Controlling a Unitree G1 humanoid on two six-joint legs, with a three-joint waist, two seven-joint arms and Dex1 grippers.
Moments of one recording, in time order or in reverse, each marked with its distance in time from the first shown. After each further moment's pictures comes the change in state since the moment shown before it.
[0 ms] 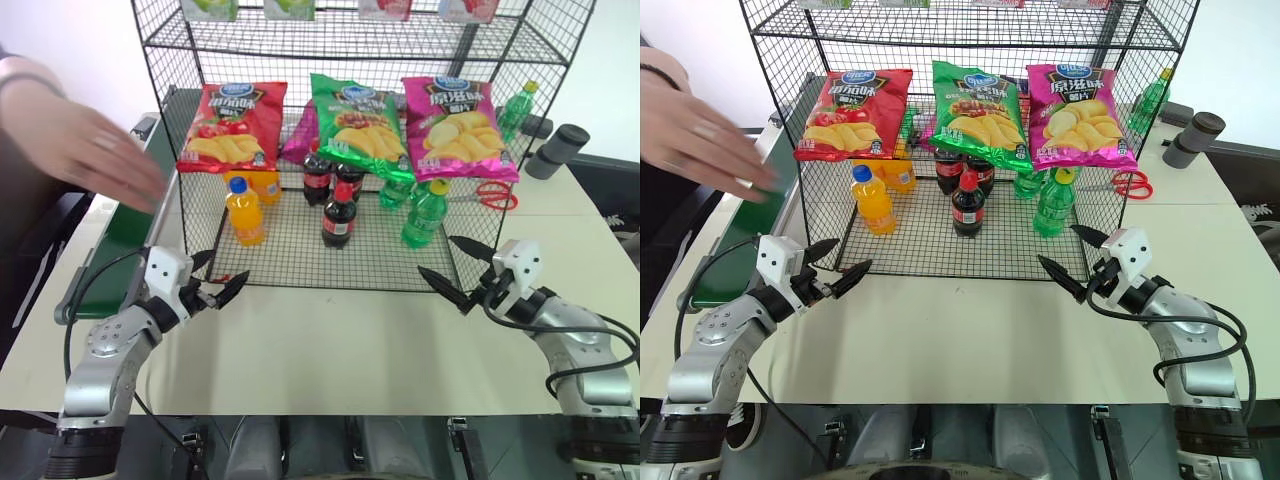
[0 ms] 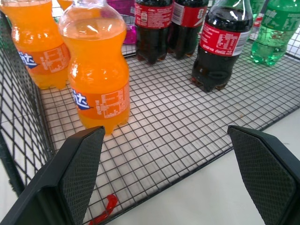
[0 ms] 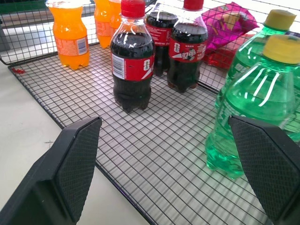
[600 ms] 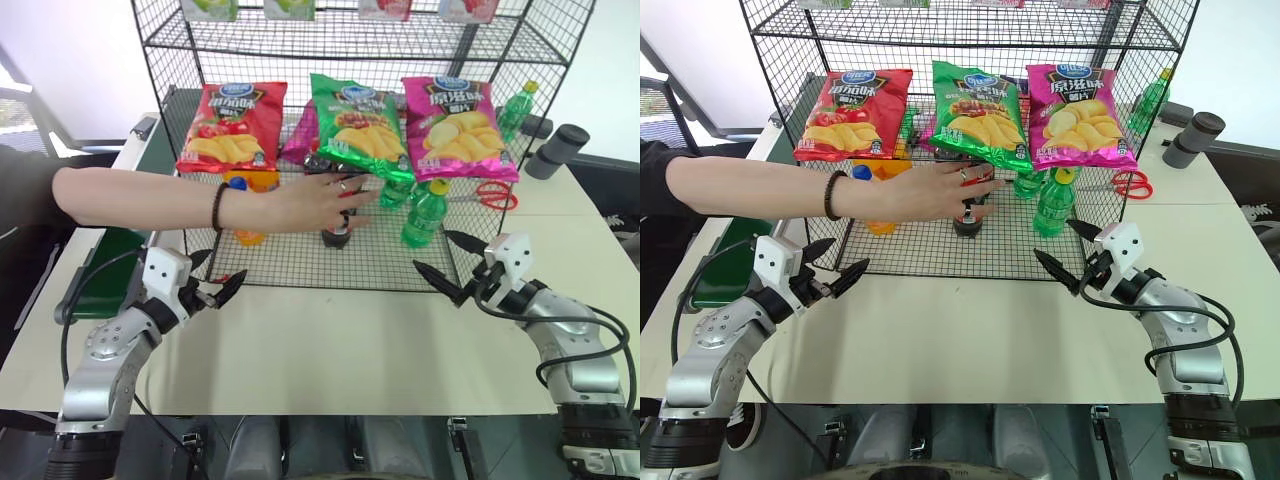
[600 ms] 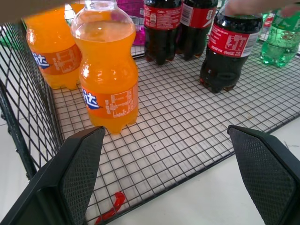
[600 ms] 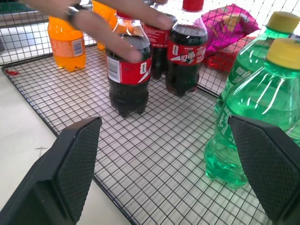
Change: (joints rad) left arm 0.018 -0.002 0.001 -0.031 0.002 0.000 0.048; right arm -0.054 0.006 0.024 0.058 -0.022 -0.007 0.008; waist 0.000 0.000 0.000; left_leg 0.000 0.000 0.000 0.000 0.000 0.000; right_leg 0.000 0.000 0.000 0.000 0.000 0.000
